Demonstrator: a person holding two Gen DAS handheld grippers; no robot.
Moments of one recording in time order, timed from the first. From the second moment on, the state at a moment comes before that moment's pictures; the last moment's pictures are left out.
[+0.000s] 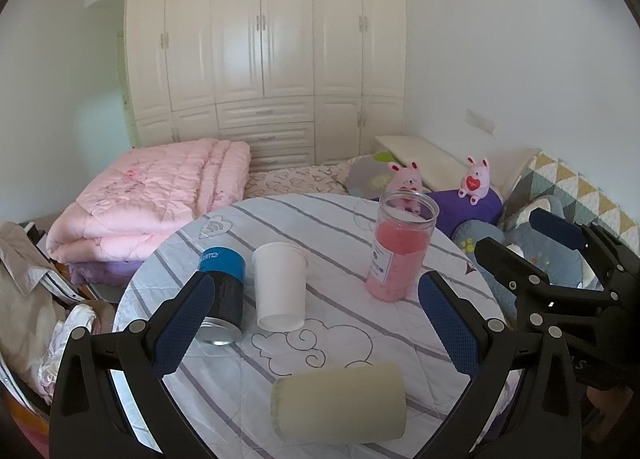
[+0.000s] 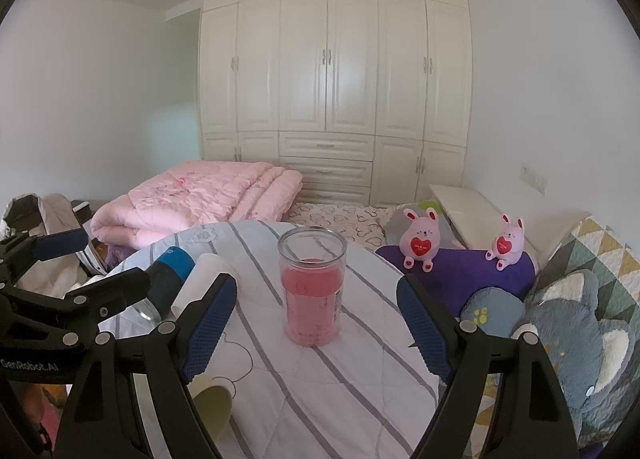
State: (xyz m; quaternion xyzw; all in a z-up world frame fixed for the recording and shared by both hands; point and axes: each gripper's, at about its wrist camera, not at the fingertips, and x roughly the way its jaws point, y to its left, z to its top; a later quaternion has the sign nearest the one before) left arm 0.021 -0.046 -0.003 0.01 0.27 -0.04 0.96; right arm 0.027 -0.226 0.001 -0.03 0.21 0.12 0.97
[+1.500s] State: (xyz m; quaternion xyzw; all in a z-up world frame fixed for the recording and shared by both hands) left arm 0.034 -0.049 -0.016 0.03 0.28 -0.04 0.96; right arm 0.047 -0.225 -0.008 -0.03 0.24 0.11 0.96
